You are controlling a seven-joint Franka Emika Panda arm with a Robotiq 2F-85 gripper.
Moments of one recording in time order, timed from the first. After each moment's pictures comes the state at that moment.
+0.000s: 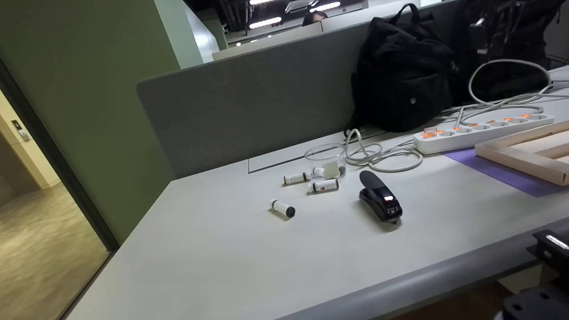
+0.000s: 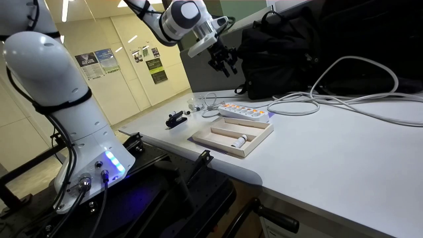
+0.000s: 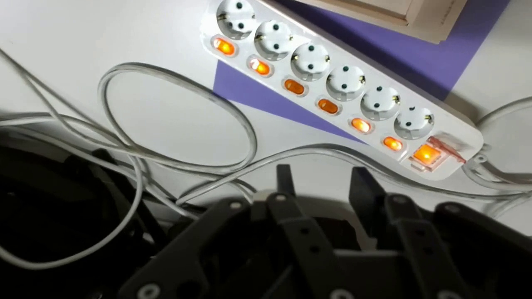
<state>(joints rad) -0.09 0.12 -0.10 -2.42 -0.23 2.83 -0.16</state>
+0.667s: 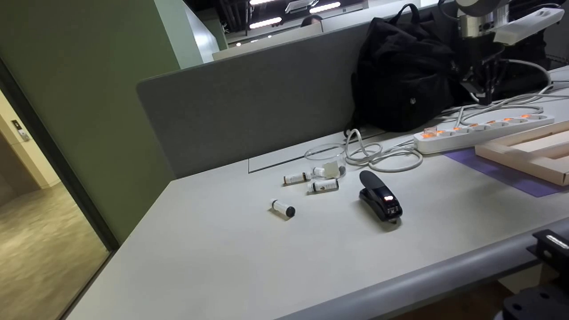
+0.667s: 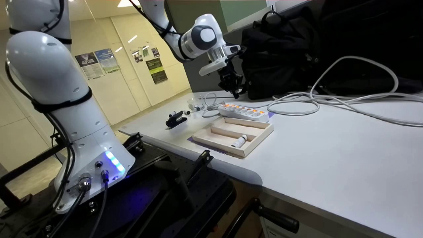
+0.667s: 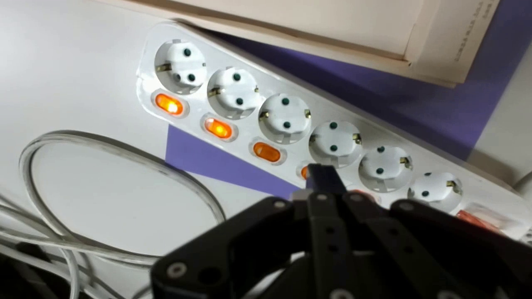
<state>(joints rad) -0.05 0.42 -0.10 -2.24 -0.19 2.74 -0.11</state>
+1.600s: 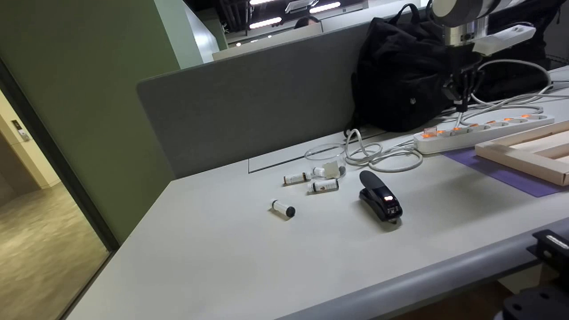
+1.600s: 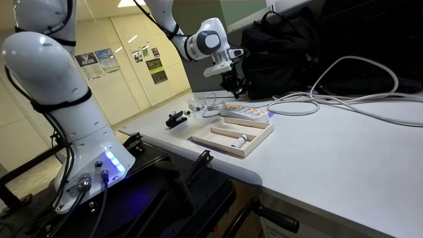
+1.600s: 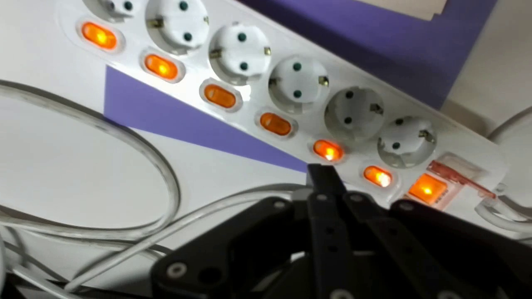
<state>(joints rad) -0.11 0.52 0.00 -2.12 -0.06 2.74 -0.23</state>
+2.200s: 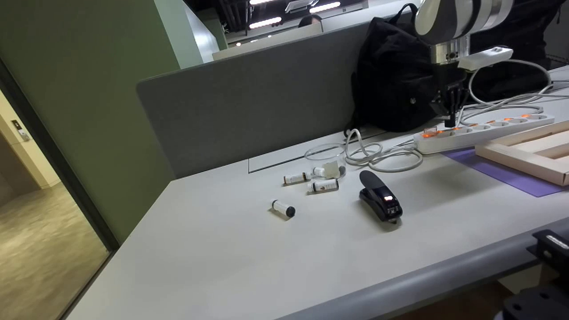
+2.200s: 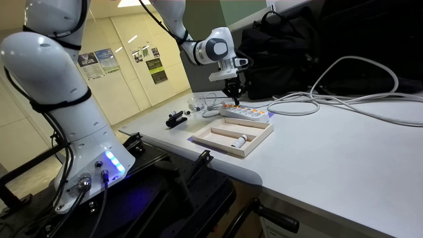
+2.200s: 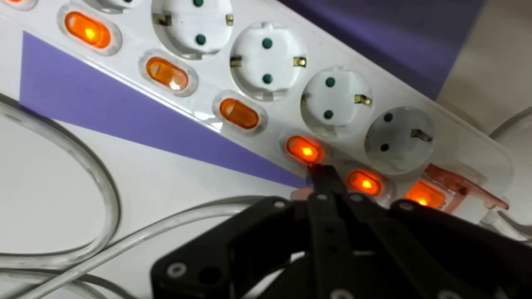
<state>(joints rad) -0.14 0.67 0.06 -1.94 -0.02 2.60 -0.29</state>
